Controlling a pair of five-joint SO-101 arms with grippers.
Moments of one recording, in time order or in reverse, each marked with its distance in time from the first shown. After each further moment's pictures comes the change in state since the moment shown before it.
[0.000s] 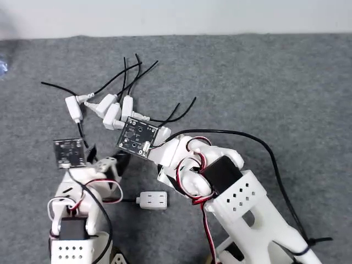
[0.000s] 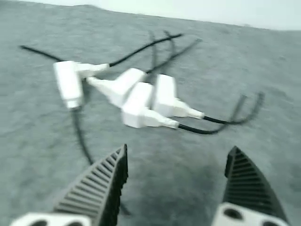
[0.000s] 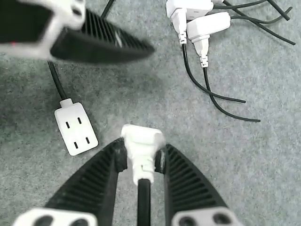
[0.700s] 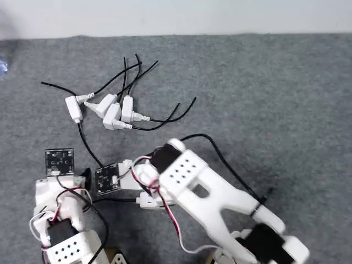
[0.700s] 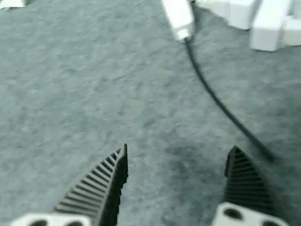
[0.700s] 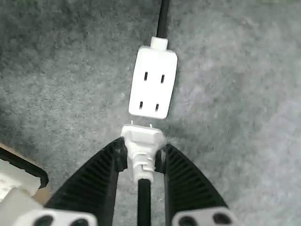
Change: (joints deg) left arm -26.9 0.0 9.0 0.0 -30.1; right arm -8.6 27.7 -5.5 9.1 20.0
